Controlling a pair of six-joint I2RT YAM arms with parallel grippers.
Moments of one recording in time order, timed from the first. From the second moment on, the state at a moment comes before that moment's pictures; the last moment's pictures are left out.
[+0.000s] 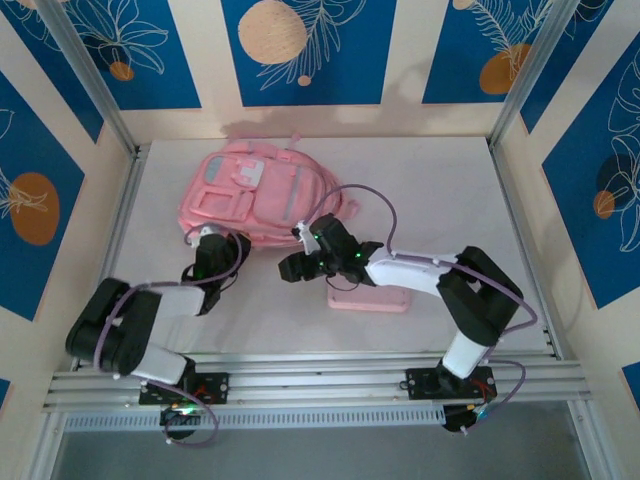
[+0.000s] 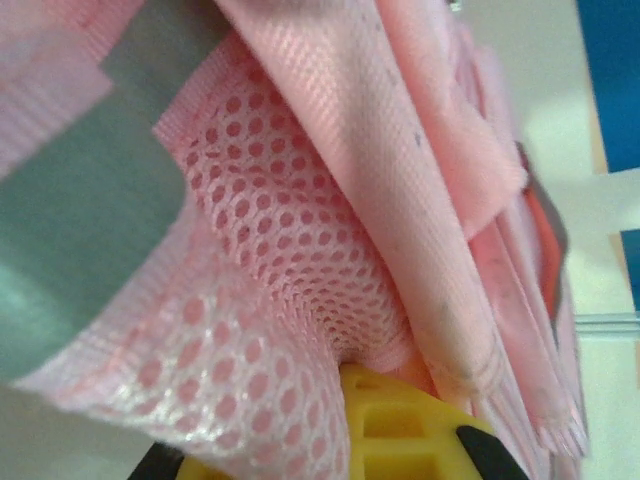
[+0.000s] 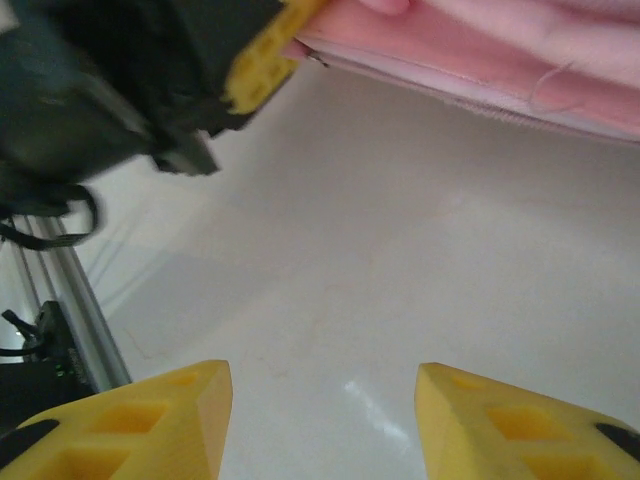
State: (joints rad) left arm -0.35 1.40 0.40 0.57 -0.03 -1.13; right arm 0.83 1.70 0.97 0.03 -0.35 0.49
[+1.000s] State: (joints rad) left arm -0.42 1.28 0.51 0.27 0.02 -1.20; right arm 0.84 1.99 1.11 0.39 -0.32 0.39
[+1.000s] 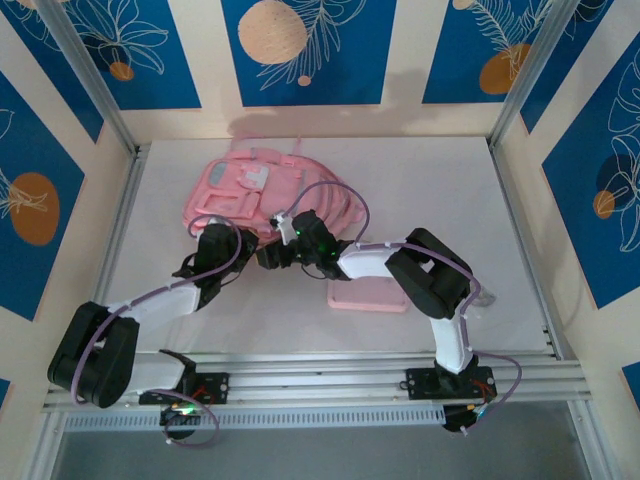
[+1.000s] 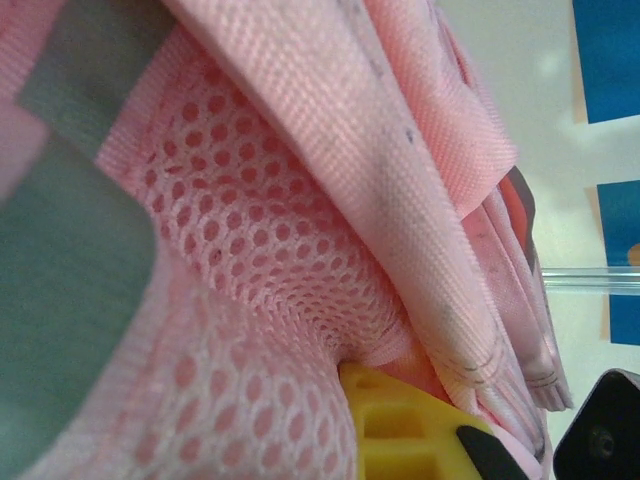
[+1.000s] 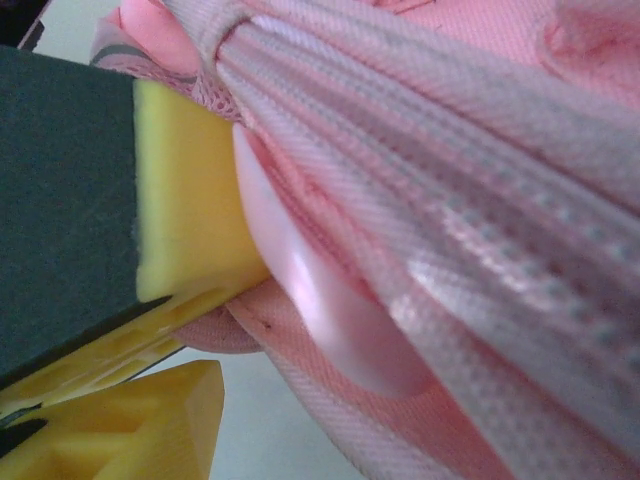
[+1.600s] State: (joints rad) left arm -0.42 1.29 0.52 0.27 0.03 -1.16; right arm 0.80 1.88 1.15 0.11 -0.33 0.39
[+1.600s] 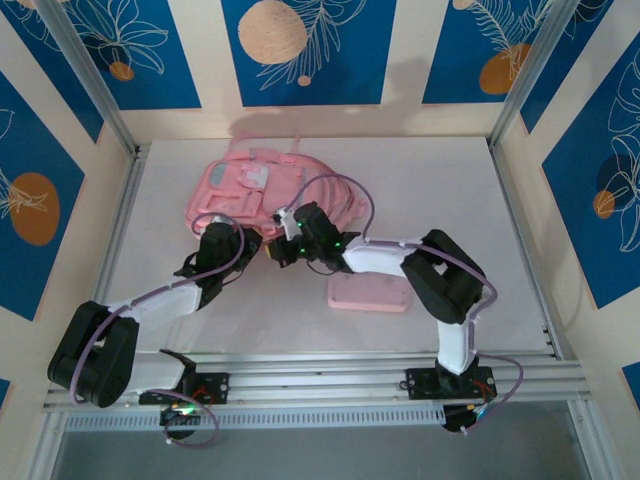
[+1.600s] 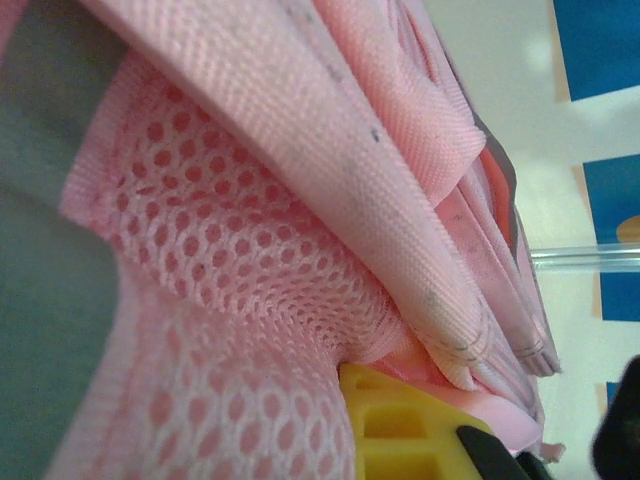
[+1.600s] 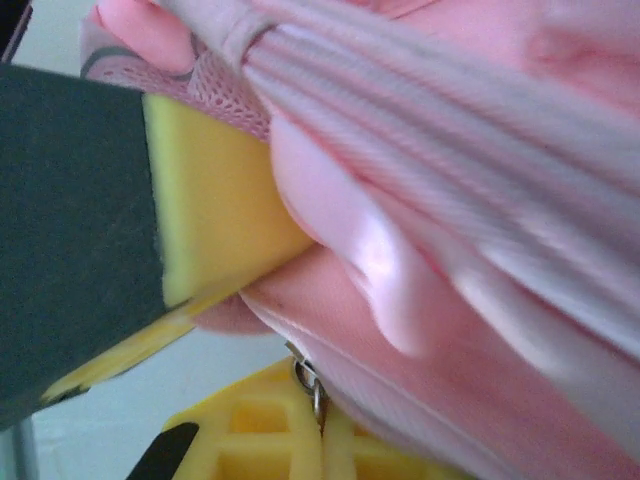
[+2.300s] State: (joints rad) left arm -0.29 1.29 0.53 0.18 0.12 -0.96; right arm 0.46 1.72 1.22 -0.62 -0.32 0.22
